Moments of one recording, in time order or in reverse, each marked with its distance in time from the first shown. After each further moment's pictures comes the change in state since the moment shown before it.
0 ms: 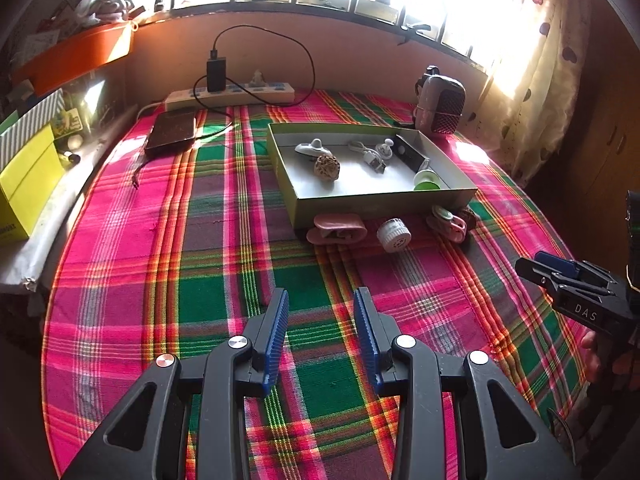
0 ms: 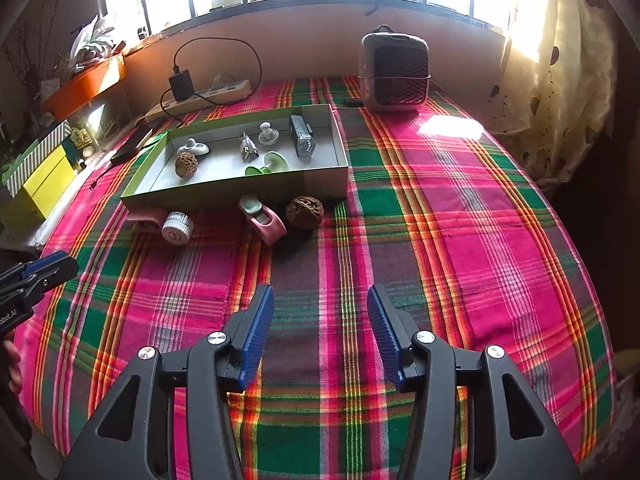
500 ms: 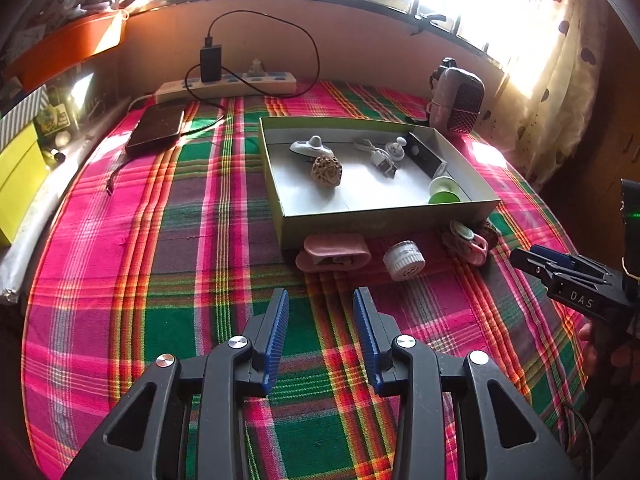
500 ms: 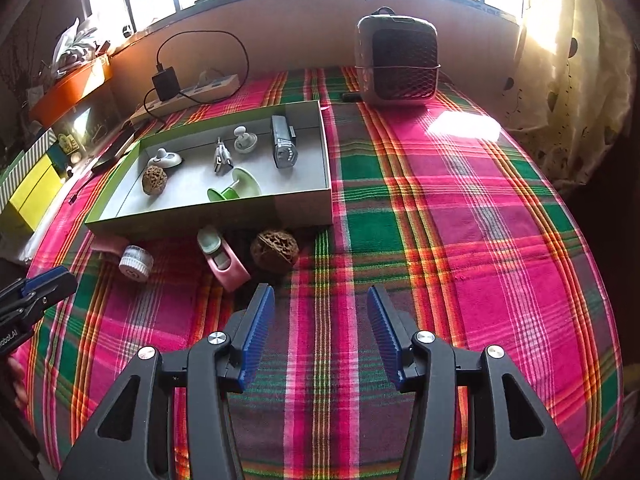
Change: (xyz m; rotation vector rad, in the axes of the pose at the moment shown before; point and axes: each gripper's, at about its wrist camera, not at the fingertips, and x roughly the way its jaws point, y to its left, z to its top) left arm 0.044 -0.011 0.025 -0.017 0.029 0.033; right arm 0.050 -0.024 0.032 0.005 0.034 0.043
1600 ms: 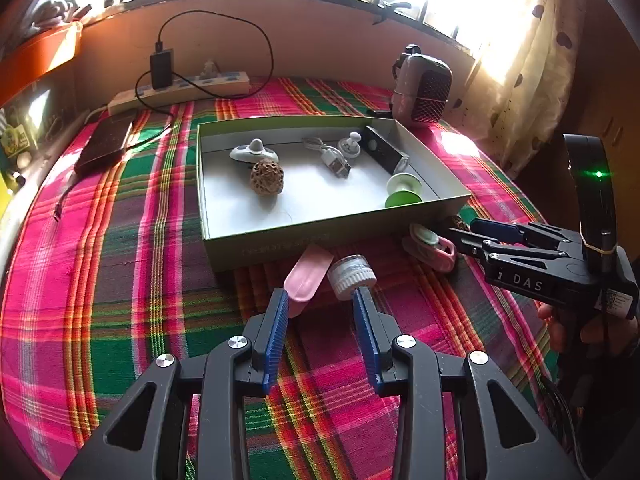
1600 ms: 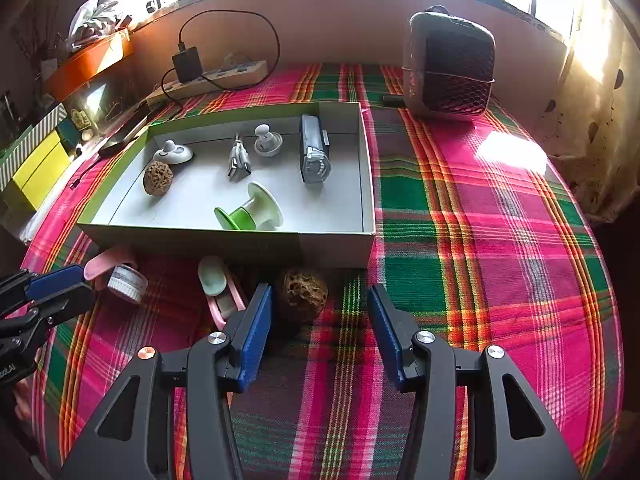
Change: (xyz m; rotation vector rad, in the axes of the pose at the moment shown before) left arm 0.016 -0.031 0.009 0.074 0.019 -0.090; right arm 0.034 0.014 0.026 -0.112 0.028 0.055
